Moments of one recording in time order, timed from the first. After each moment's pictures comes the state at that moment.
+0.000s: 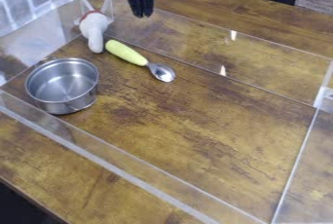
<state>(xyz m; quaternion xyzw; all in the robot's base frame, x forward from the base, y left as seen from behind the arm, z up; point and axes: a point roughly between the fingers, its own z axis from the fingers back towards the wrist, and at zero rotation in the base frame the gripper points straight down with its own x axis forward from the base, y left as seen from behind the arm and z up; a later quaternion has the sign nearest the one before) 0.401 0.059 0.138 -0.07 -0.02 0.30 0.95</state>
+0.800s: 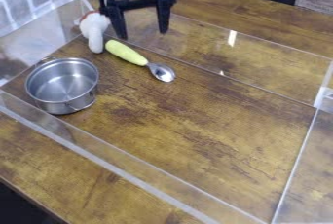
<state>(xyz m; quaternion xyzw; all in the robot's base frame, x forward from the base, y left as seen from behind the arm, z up) 0.399 0.062 0.096 -0.05 -0.01 0.34 0.94</state>
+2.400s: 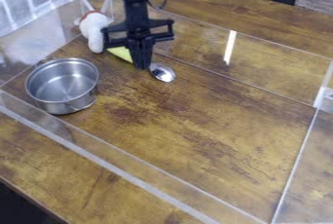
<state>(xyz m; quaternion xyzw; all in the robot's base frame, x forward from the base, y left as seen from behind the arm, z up) 0.404 0.067 0.065 -0.03 0.01 0.37 0.93</state>
